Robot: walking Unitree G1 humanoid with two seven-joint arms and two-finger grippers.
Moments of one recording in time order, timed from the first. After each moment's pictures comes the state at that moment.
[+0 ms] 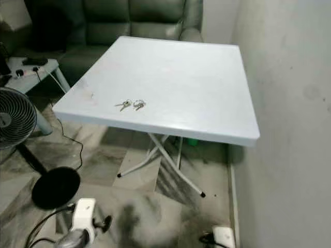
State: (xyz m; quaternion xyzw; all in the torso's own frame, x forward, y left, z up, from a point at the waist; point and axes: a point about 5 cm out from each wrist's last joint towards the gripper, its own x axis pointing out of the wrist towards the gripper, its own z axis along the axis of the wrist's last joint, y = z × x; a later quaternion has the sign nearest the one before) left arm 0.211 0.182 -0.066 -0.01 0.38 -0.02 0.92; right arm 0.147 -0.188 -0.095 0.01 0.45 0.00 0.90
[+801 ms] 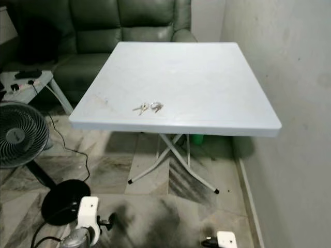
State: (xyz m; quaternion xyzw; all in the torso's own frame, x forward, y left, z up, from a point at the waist) left arm 0.210 0.164 -0.069 -0.03 0.38 -0.03 0.92; right arm 0.137 -0.206 -0.096 0.00 0.46 -0.02 0.89
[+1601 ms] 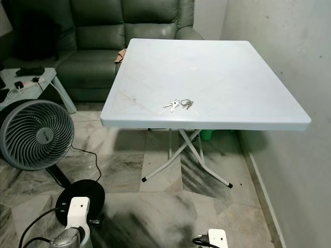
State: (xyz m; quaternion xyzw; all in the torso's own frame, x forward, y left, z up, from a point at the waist) left arm 0.211 0.173 -0.068 -0.02 0.38 -0.01 0.92; right arm 0.140 -0.193 -0.097 0.03 0.45 -0.01 0.89
